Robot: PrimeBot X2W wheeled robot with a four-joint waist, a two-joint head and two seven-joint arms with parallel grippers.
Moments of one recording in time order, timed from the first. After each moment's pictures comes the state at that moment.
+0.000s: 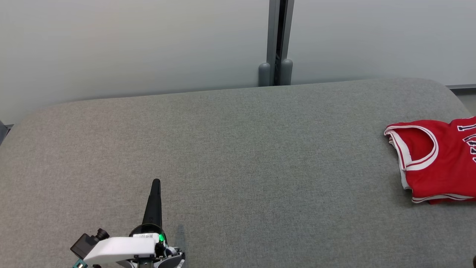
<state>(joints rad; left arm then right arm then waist) -0.05 0.05 -0.30 0.17 -1.61 -0.12 -0.26 -0.13 -0.10 -0.56 0.30 1.56 0.13 0.54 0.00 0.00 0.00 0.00</state>
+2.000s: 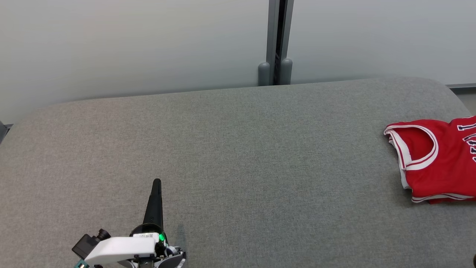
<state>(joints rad) -0.05 0.05 -0.30 0.17 -1.64 -0.13 -0.26 -0.14 -0.10 -0.58 0.31 1.58 0.13 0.56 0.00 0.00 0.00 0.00</state>
